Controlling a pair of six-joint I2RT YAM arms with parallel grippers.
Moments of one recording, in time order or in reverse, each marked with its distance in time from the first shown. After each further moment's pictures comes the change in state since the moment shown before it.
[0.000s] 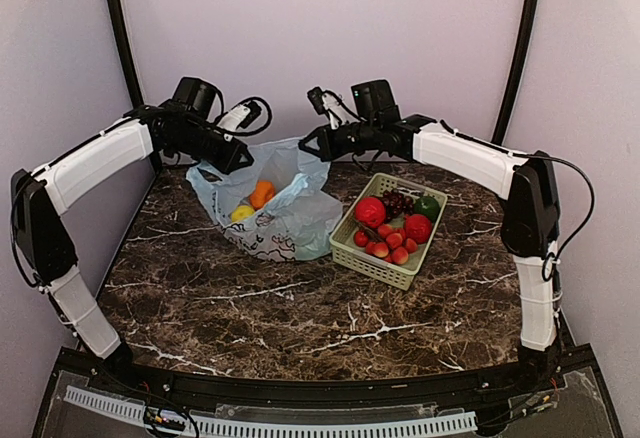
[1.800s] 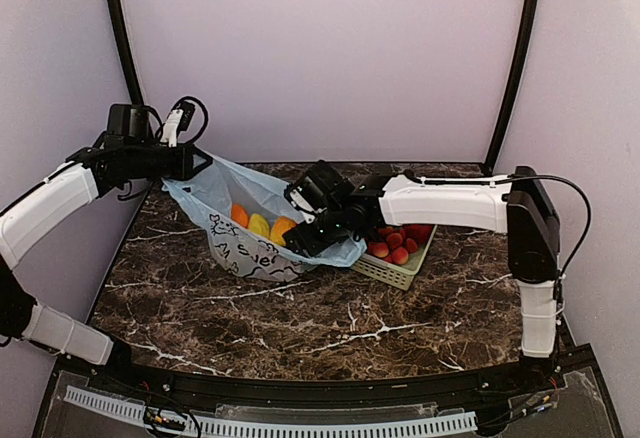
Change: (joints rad) left arm 0.171 -0.397 -0.461 0.336 0.129 -0.312; right arm 0.314 -0.053 -0.275 -0.282 0.595 0.107
